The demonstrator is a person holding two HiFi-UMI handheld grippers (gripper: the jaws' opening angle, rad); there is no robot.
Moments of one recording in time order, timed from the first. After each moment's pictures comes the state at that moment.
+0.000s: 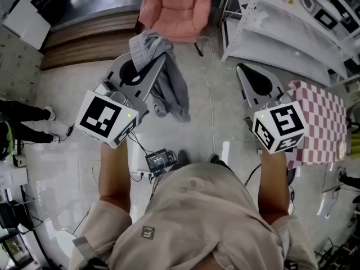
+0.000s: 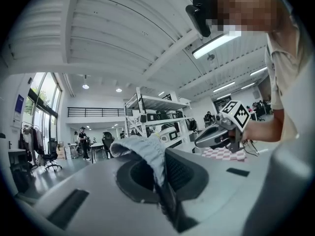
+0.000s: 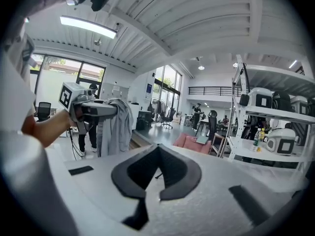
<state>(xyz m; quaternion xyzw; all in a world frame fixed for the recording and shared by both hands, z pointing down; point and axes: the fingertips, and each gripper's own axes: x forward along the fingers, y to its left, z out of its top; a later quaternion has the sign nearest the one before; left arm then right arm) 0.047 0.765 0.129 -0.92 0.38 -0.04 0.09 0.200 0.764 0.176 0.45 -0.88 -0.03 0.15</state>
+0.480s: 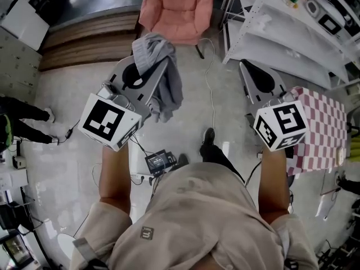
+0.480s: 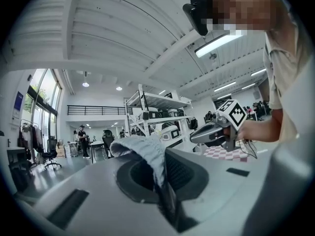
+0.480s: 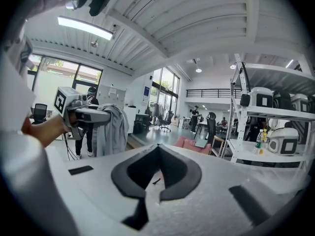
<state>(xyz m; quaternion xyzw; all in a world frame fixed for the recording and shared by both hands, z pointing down) 0.044 0.708 0.140 -0.92 0.38 -0.04 0.08 0.198 0.695 0.172 0.46 -0.88 -0.03 0.13</state>
